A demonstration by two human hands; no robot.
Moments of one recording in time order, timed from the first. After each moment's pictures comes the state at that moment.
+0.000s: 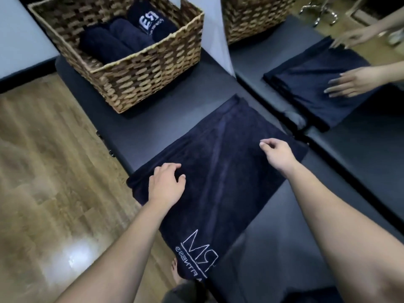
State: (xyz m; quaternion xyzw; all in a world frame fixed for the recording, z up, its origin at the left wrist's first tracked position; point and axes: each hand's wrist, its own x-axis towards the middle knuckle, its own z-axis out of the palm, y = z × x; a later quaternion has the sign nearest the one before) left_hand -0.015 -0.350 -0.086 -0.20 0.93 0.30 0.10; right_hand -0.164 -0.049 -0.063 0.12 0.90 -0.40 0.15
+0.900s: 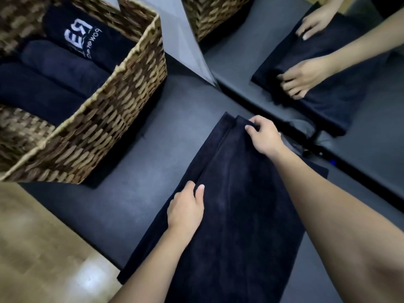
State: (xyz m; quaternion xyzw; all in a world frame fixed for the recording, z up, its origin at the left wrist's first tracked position) left_hand -0.180 -0.335 -0.115 -0.13 0.91 0.32 0.21; right_hand -0.346 -0.101 -0.112 0.16 0.92 -0.33 0.11
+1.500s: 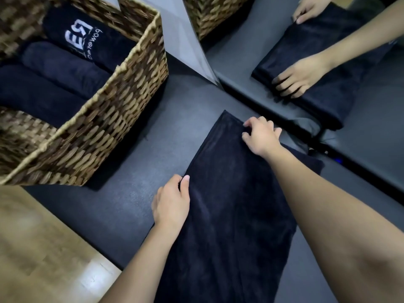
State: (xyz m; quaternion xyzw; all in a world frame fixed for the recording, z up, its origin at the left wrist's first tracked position) left_hand -0.196 -0.369 -0.118 -0.19 0.92 0.31 0.14; right_hand -0.349 -0.115 -0.123 0.10 0.97 -0.14 0.15
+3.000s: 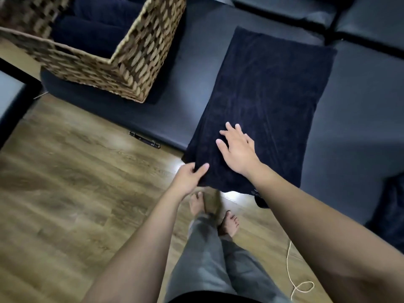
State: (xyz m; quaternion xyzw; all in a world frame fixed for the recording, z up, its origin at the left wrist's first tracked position) left_hand 0.020 -0.540 -0.150 -0.13 0.76 0.54 0.34; right_hand 0.003 -0.345 -0.119 0.07 0.93 -0.31 0.18
